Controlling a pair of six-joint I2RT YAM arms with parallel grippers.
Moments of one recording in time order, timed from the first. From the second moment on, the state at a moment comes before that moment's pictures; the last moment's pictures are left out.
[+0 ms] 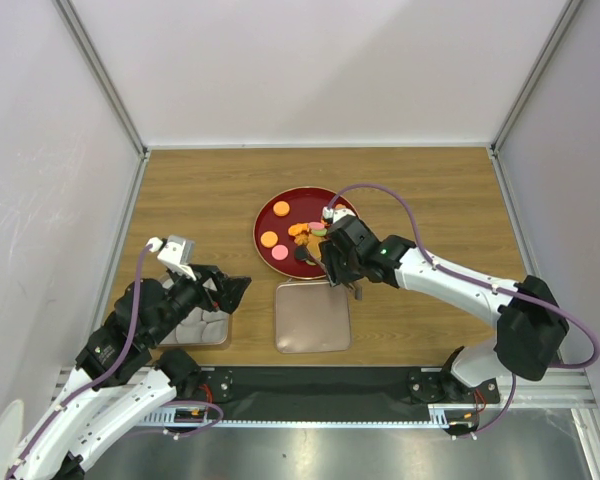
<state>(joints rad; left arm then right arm) -0.70 0.35 0.71 -0.59 -0.14 -0.38 0.86 1.45 1.08 -0.54 0.15 0.42</state>
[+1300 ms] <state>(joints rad) -0.70 0.53 1.16 -0.65 -0.42 -0.38 0.99 1.67 1.53 -0.57 -0.01 0.38</state>
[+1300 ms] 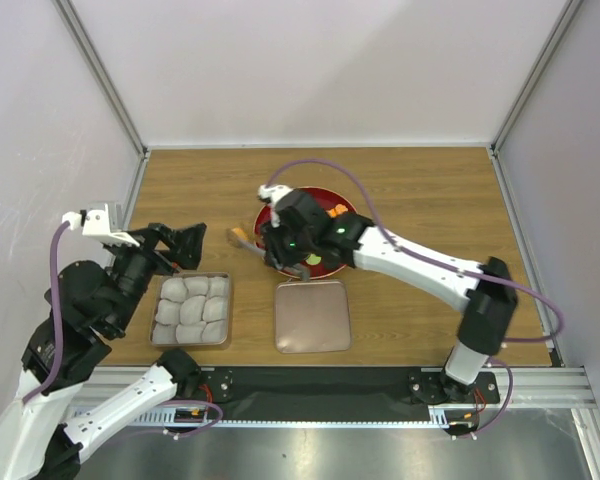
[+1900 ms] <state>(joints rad) -0.70 0.54 1.18 -1.04 -0.93 -0.51 1.22 2.17 2.01 -0.63 -0.11 0.28</state>
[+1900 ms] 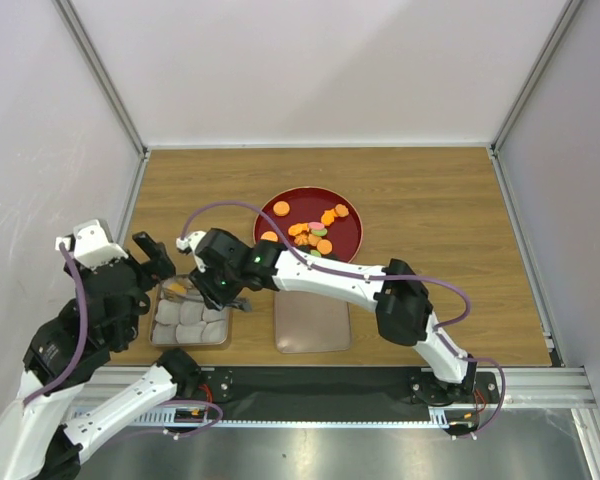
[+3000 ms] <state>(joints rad) -0.70 0.37 0.99 -1.08 -0.88 -0.58 1.28 2.32 2.22 -0.68 0.06 0.25</state>
